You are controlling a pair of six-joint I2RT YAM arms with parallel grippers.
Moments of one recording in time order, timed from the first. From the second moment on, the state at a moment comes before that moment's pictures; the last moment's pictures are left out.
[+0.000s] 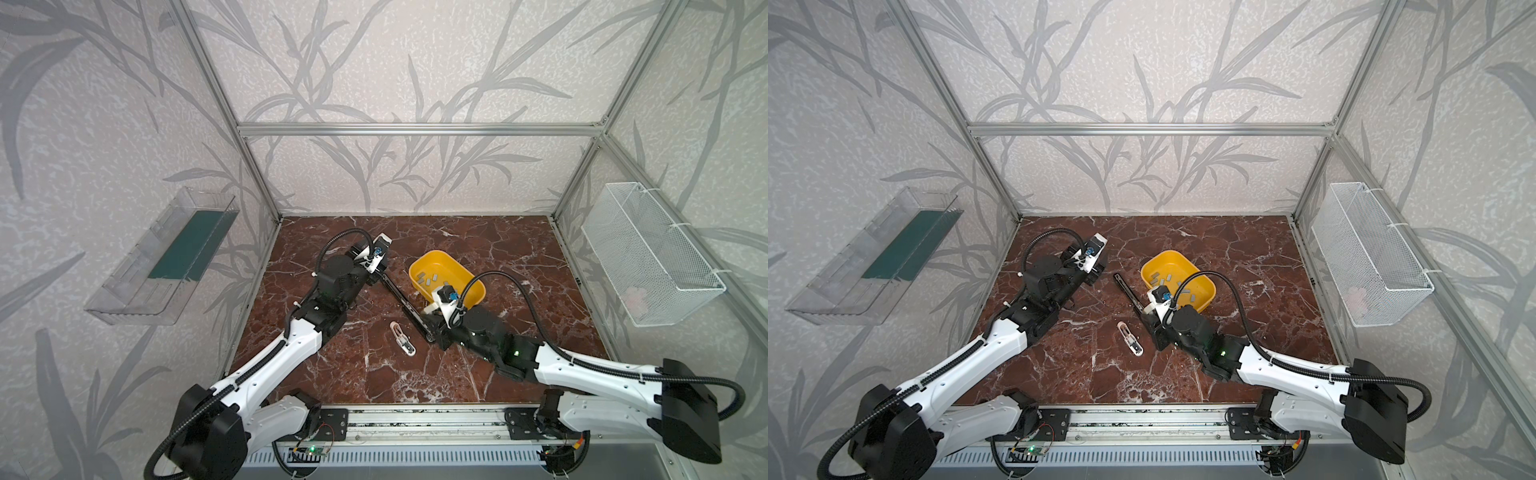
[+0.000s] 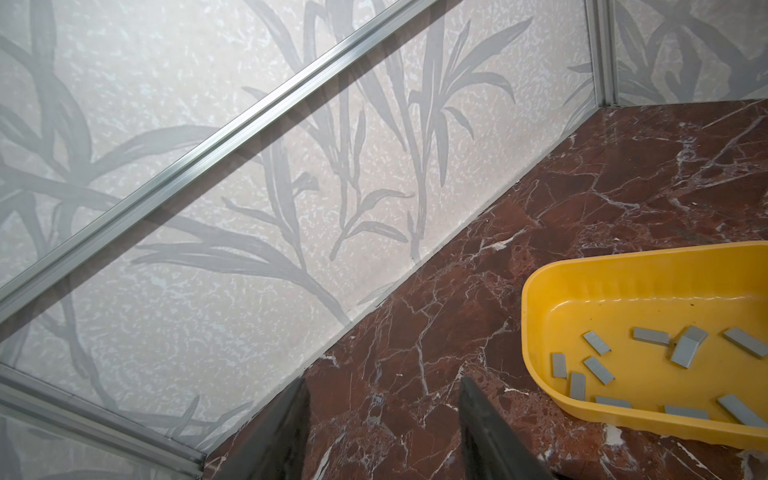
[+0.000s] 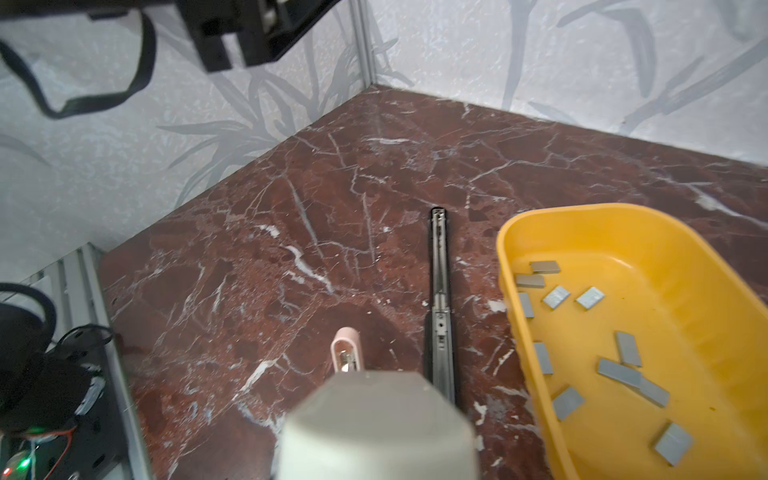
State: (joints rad) left arm -0.48 1.12 0.77 0.25 -0.13 0.49; right arm 1.07 1.15 0.61 0.16 0.18 0.26
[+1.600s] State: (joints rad) left arm -0.39 1.13 0.78 0.23 -0.13 0.47; right arm 1.36 1.83 0.98 0.00 0.30 0.52
